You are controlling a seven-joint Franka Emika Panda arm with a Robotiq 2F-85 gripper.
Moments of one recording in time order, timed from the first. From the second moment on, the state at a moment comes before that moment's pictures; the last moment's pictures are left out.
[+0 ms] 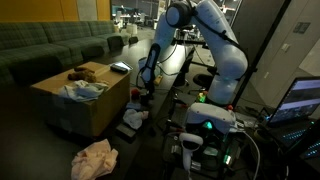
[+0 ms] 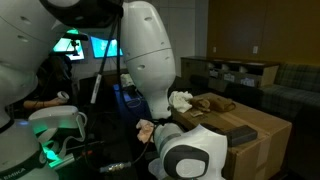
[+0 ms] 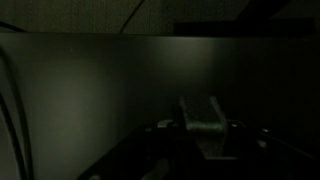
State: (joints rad) arm -0.25 0.82 -0.18 -2.09 -0.22 2.69 -0.21
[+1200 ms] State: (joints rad) arm -0.27 0.87 -0.18 -2.02 -0.21 2.71 -0.21
